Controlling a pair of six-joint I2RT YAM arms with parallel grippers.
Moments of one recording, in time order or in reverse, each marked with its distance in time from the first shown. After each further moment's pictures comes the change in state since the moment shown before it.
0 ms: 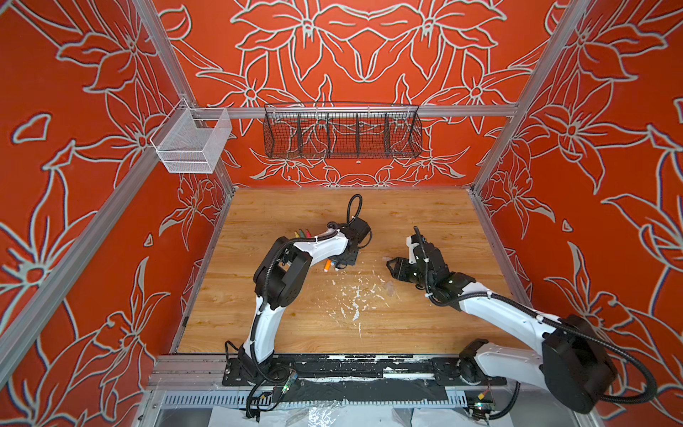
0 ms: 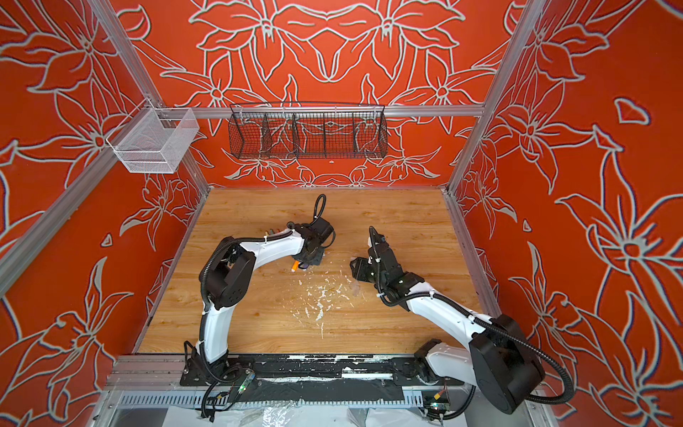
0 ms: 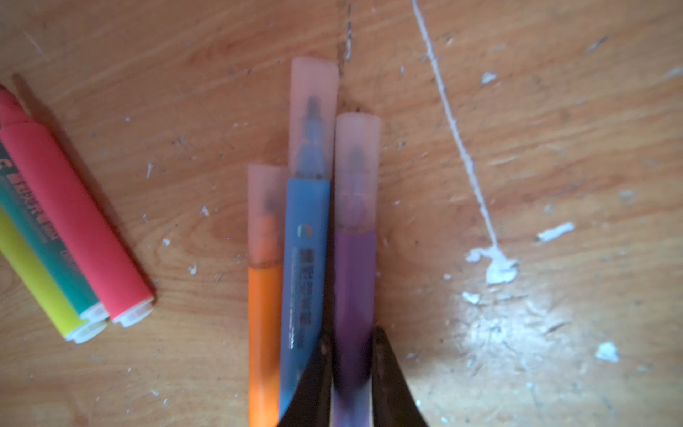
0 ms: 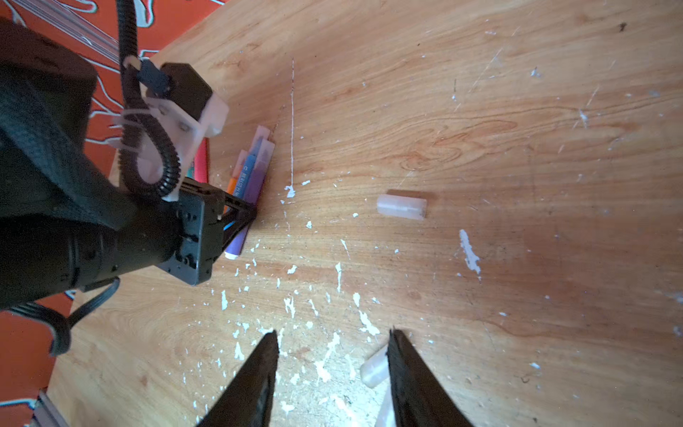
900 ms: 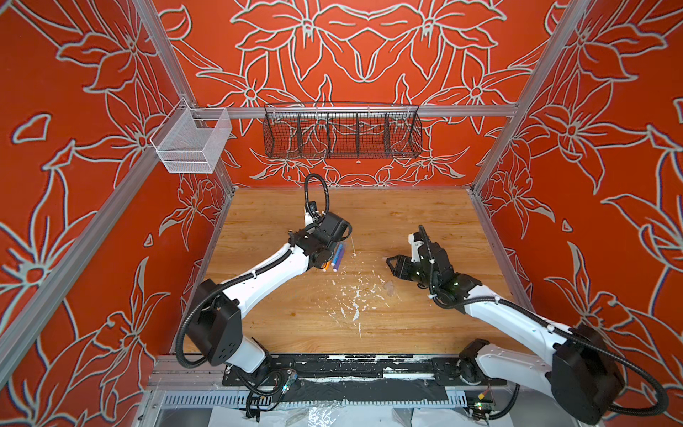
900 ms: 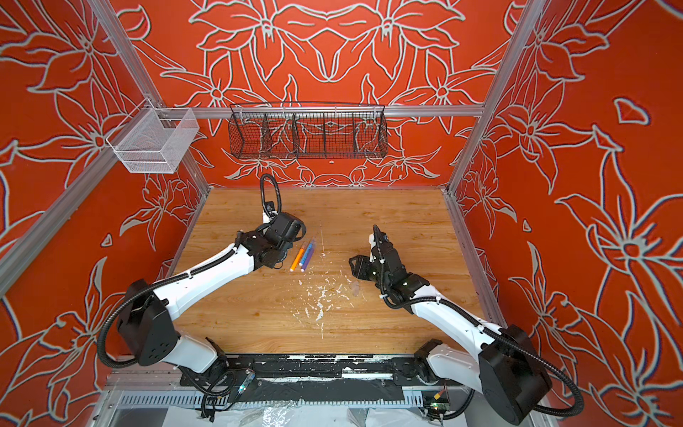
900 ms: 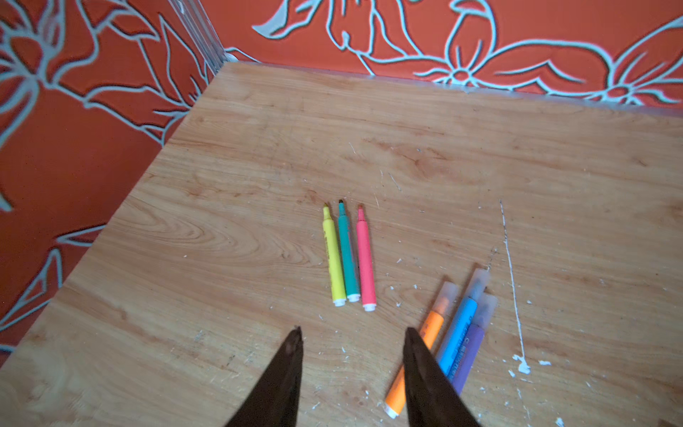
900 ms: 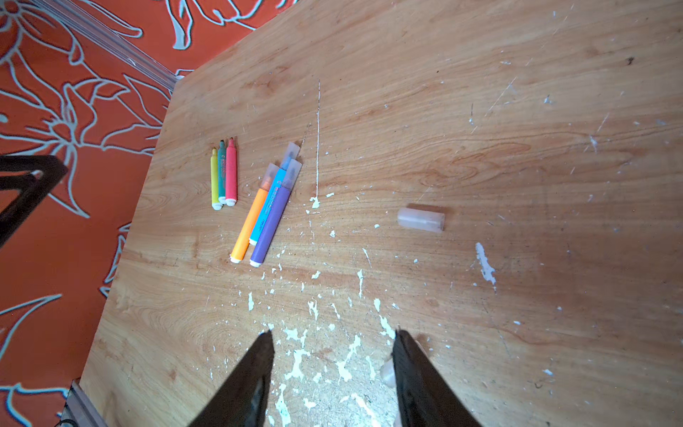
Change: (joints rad) left arm 0.004 -0.599 -0.308 0.133 -0.453 -0.277; right arm -0.003 -0.063 0.000 0.000 -0.018 0.000
